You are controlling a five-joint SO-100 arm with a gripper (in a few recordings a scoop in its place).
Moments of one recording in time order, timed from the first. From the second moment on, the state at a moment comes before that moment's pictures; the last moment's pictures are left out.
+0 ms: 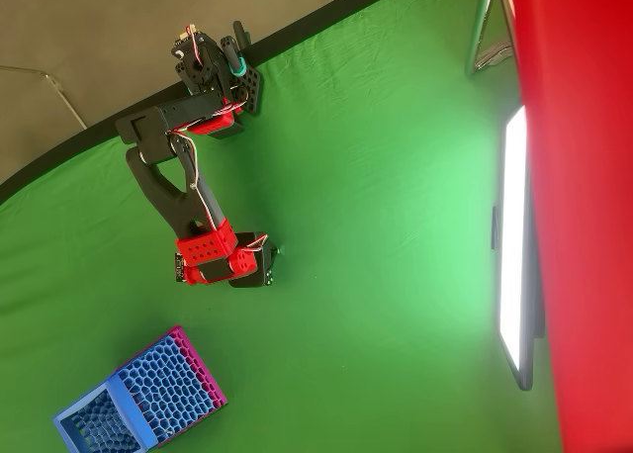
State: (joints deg) arm 7.1 68.0 93.6 65.0 12.4
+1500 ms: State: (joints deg) arm 8.6 76.1 68.0 73.1 8.1
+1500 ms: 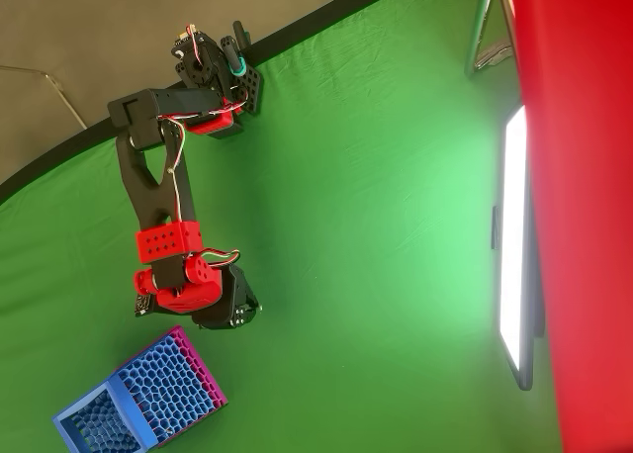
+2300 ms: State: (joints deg) arm 14.6 76.2 39.9 72.3 3.3
